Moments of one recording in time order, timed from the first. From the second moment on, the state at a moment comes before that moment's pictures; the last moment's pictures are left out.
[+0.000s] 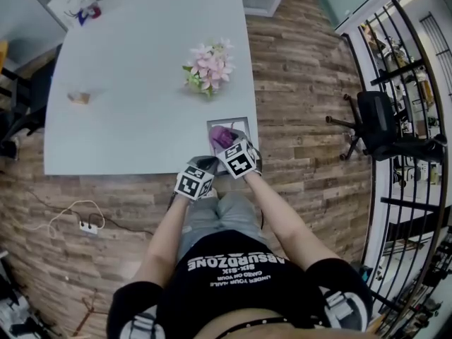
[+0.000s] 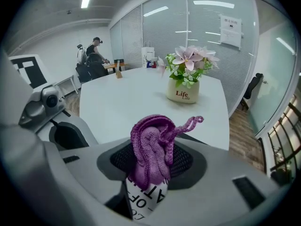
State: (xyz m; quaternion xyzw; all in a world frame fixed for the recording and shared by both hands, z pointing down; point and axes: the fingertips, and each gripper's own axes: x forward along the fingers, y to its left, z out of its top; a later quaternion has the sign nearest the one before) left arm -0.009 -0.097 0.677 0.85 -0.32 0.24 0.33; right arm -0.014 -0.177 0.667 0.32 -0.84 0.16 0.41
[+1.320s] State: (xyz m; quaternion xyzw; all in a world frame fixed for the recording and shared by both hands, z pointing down) left arm -0.007 -0.097 0.683 0.86 -0.33 0.27 0.29; right arm 0.025 -0.227 0.674 0.36 -0.82 0.15 0.42
